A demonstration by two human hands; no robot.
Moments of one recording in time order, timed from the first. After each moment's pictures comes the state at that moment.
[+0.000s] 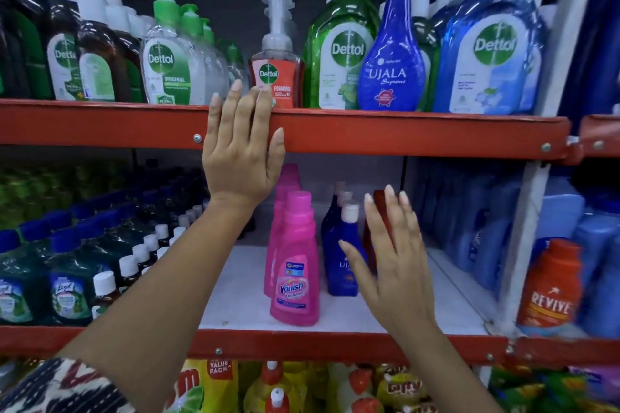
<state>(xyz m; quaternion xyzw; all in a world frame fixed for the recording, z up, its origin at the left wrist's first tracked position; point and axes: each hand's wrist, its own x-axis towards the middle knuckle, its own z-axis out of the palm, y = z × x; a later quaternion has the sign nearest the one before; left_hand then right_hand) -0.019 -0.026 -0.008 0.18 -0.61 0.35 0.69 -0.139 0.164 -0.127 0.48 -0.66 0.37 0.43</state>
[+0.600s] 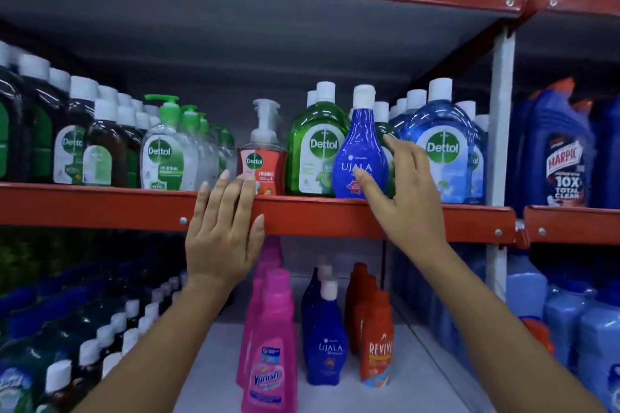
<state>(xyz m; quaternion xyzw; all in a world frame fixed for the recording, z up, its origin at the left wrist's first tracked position) -0.015 -0.022 -0.007 0.19 -0.63 0.32 0.68 -0.158 0.183 0.063 0.47 -0.60 0.48 0.43</state>
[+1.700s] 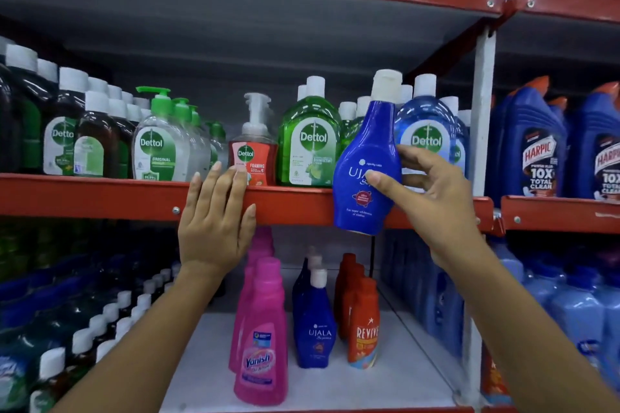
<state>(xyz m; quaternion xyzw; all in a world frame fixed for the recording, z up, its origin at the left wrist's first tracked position) -0.016 -0.022 -0.009 0.19 -0.63 0.33 0.68 -0.148 0.232 0.055 0.49 -0.53 0.66 0.19</state>
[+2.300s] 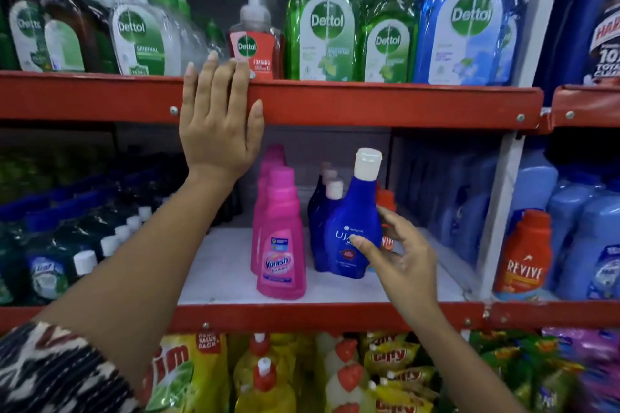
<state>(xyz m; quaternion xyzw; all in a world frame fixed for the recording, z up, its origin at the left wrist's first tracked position) -0.018 -0.030 -0.011 0.18 -0.61 0.35 0.69 -0.147 0.196 -0.150 0.45 -0.58 0.67 0.11</state>
